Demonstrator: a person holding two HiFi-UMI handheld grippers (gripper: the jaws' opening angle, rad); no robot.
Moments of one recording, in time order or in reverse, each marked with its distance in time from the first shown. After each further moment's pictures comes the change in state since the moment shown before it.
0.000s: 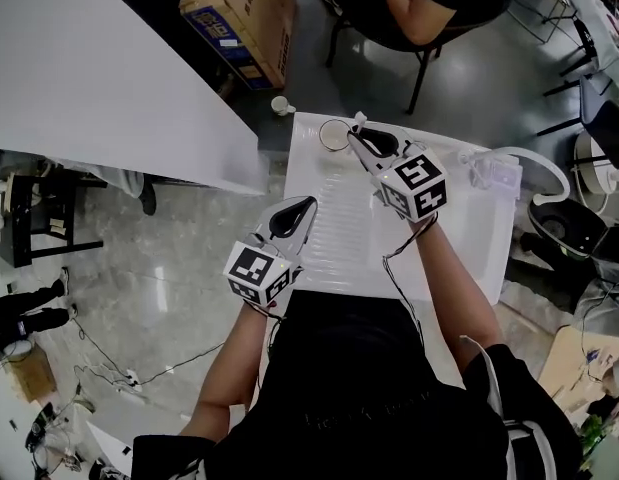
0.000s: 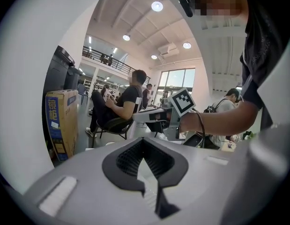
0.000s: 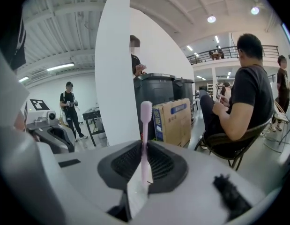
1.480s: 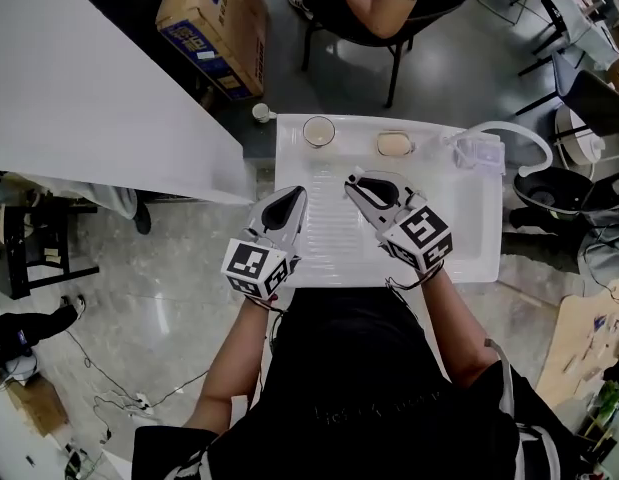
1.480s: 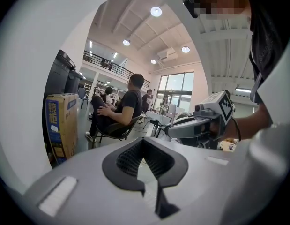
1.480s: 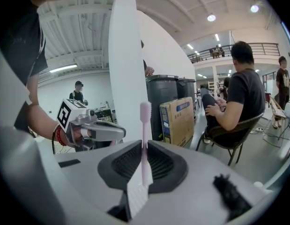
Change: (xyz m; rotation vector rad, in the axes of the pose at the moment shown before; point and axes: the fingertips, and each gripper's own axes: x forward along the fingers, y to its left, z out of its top) left arm -0.002 0.004 0.012 -0.001 -0.056 0.000; right arm -0.076 0.083 -0.020 0.025 0.013 0.023
